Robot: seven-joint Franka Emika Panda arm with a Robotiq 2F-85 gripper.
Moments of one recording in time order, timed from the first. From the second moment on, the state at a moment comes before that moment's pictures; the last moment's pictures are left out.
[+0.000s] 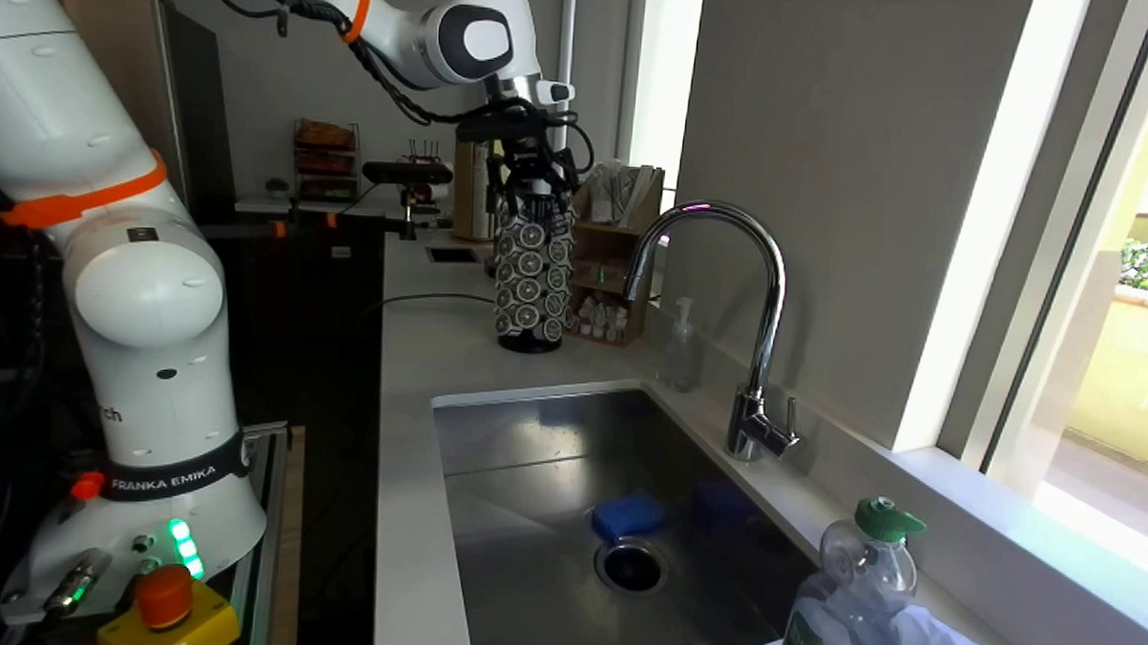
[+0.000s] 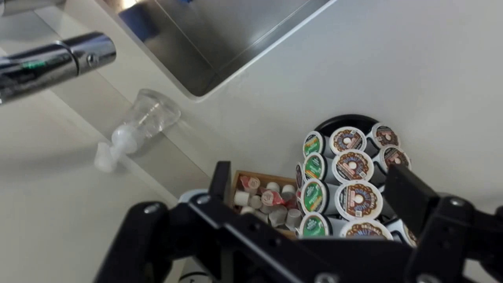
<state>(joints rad) 0.27 -0.36 0.12 -2.29 -0.04 2.24 -0.41</state>
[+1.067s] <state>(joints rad) 0.33 -0.13 0.18 -1.94 0.01 2.24 -0.74</state>
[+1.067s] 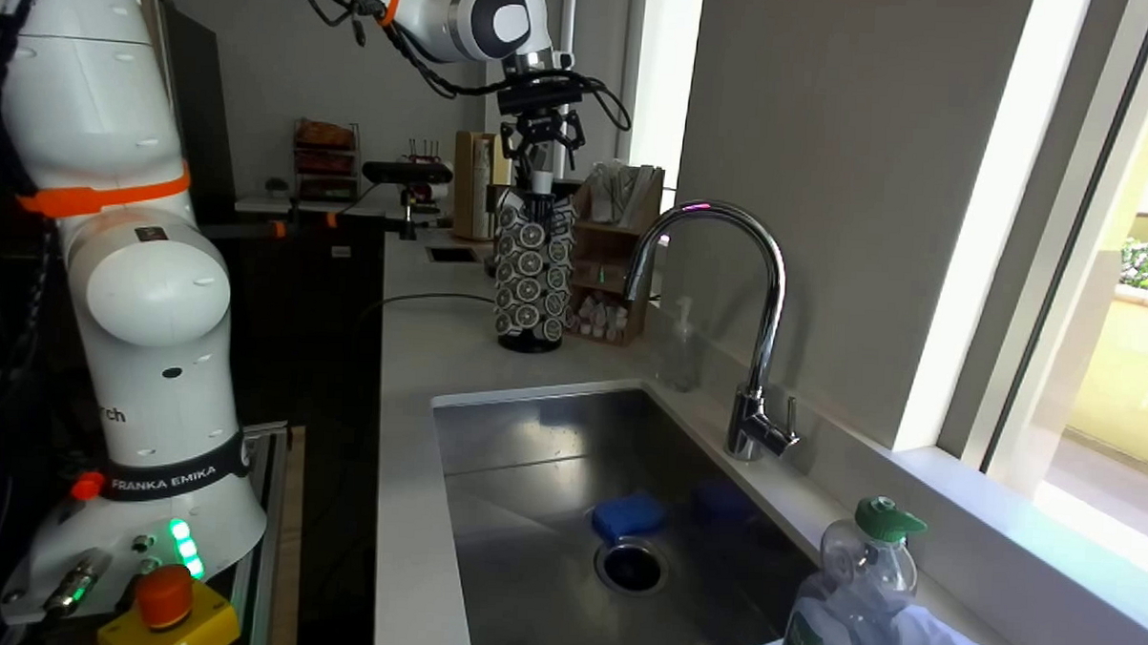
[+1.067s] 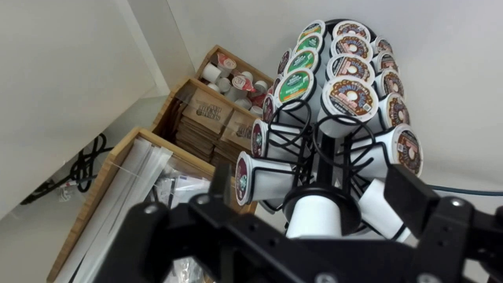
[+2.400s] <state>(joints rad) 0.32 0.05 0.26 -1.75 0.04 2.23 -0.84</state>
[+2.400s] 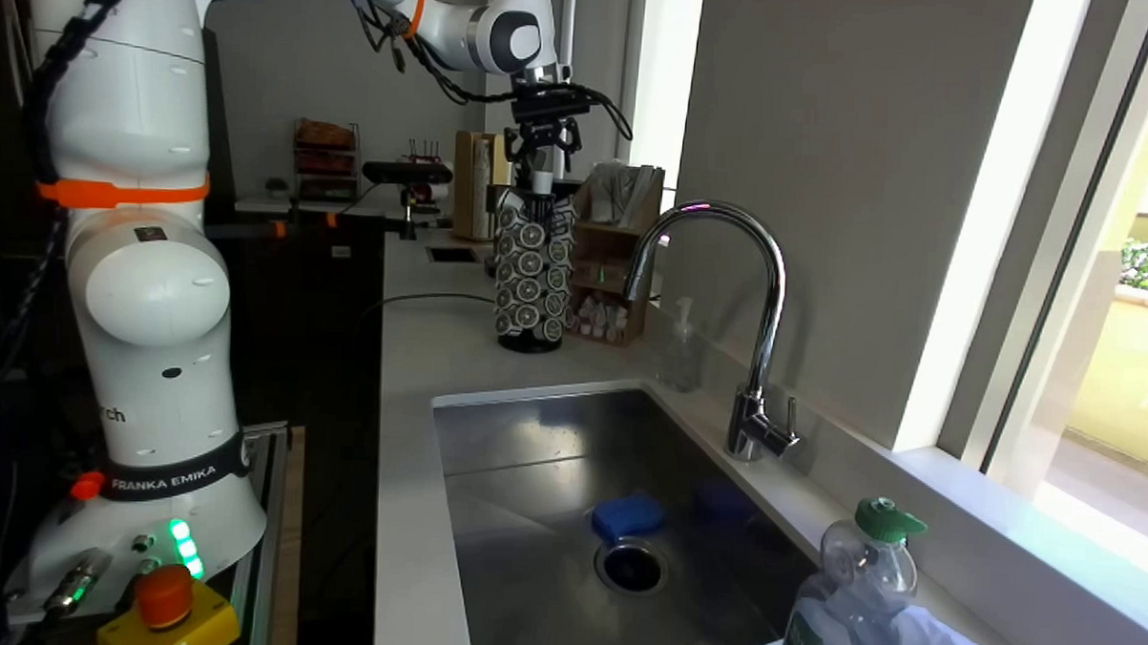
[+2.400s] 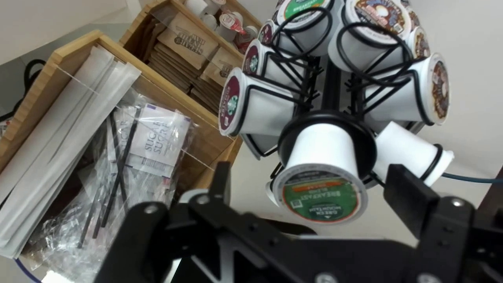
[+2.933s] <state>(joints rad) 0.32 0.06 0.26 -1.73 0.04 2.19 -0.86</state>
